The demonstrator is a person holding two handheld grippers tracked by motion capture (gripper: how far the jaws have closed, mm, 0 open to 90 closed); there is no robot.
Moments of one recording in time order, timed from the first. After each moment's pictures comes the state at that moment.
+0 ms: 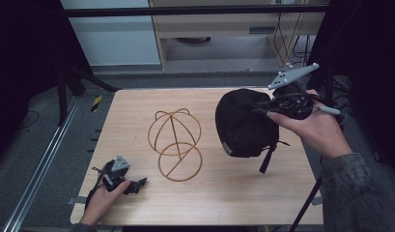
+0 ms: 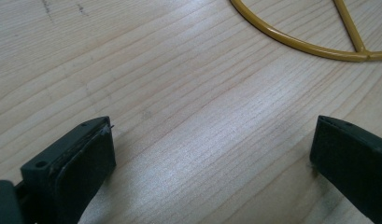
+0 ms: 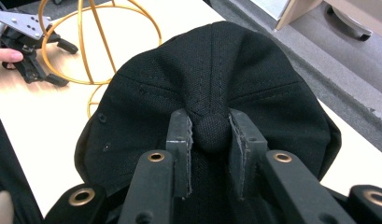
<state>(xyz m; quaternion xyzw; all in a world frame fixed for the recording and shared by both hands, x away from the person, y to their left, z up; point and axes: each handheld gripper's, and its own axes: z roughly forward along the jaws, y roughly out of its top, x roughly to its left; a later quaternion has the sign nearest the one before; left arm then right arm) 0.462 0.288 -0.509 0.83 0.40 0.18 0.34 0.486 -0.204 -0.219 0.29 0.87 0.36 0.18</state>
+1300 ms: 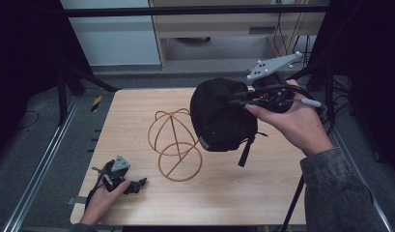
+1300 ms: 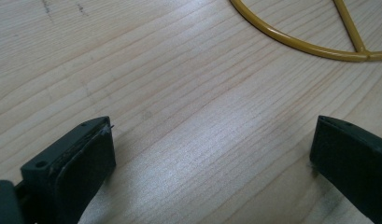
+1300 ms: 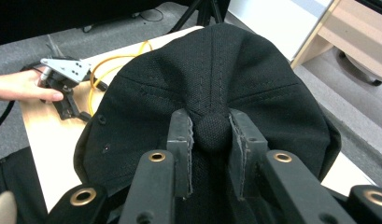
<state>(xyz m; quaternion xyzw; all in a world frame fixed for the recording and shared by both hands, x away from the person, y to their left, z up) 0.462 0.288 -0.509 0.83 0.40 0.18 0.34 0.480 -0.154 -0.189 0.24 0.86 0.41 0.19</state>
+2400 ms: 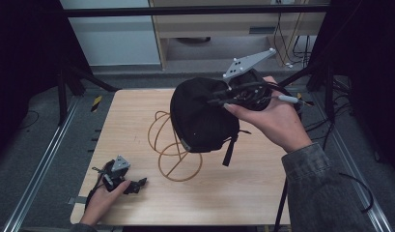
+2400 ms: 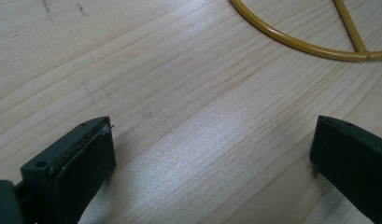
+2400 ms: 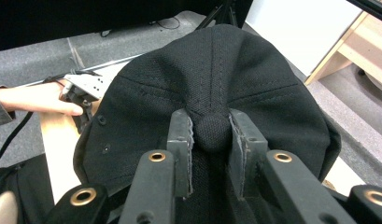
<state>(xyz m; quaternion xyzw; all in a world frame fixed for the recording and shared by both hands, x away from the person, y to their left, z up) 0.462 0.288 -0.509 0.83 0.40 0.18 0.34 0.481 -0.113 -0.183 0.21 0.86 0.42 0.18</state>
